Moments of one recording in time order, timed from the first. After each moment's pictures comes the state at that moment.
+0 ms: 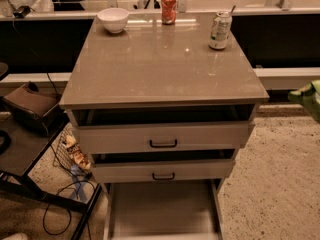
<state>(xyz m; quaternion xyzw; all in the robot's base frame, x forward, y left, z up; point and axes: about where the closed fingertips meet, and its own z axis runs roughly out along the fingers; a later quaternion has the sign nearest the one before) 0.434 -0.371 0.933 -0.04 0.94 0.29 0.18</state>
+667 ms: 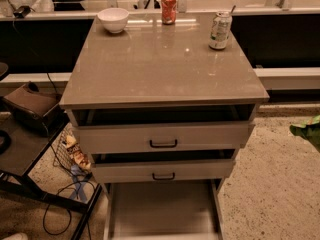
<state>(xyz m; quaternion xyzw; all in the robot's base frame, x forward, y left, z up) 0.366 -0.376 0.900 -0.04 0.94 0.33 0.11</state>
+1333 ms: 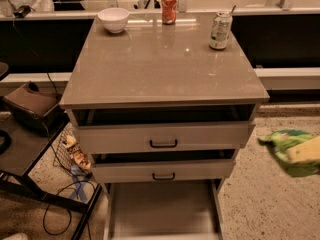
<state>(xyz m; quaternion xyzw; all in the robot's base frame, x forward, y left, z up) 0.382 -0.319 0.825 -0.06 0.94 0.31 0.13</state>
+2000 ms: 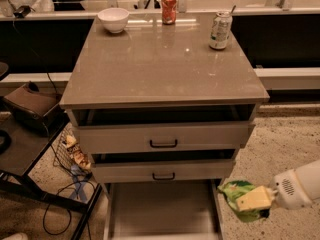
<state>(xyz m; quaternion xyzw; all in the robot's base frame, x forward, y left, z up) 0.356 -0.245 0.640 -0.08 0.93 0.35 0.04</state>
